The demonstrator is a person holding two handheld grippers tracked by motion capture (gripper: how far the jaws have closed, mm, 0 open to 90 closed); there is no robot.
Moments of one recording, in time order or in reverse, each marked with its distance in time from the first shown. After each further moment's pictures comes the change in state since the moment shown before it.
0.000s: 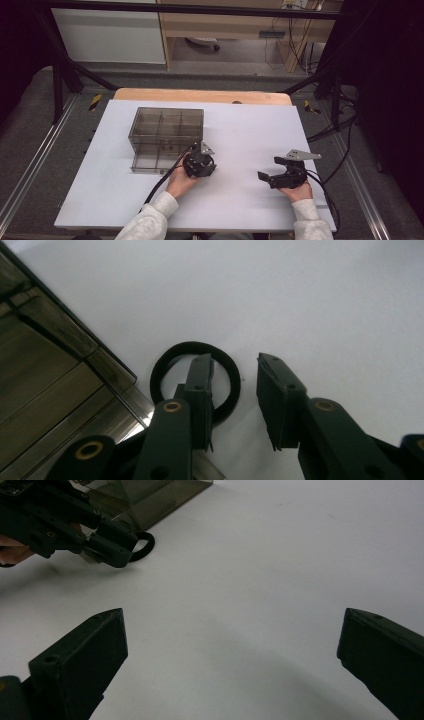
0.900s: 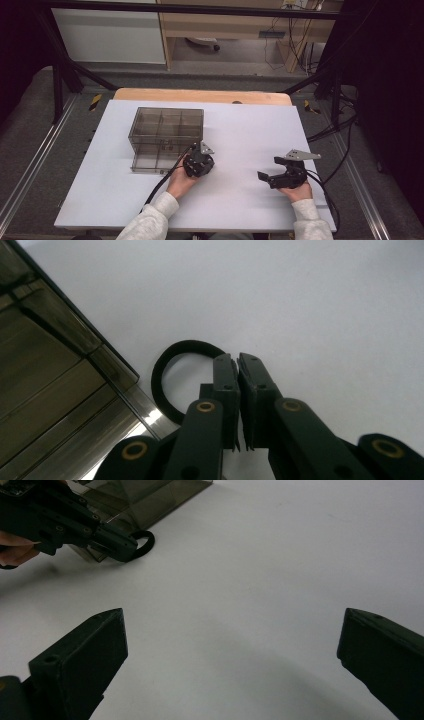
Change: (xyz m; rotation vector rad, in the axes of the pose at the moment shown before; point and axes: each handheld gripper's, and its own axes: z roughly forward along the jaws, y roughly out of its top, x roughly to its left) left arm 0.000 -0.001 0.001 -0.012 0.005 -0.016; right arm 0.000 0.000 0.000 0.001 -0.001 0.001
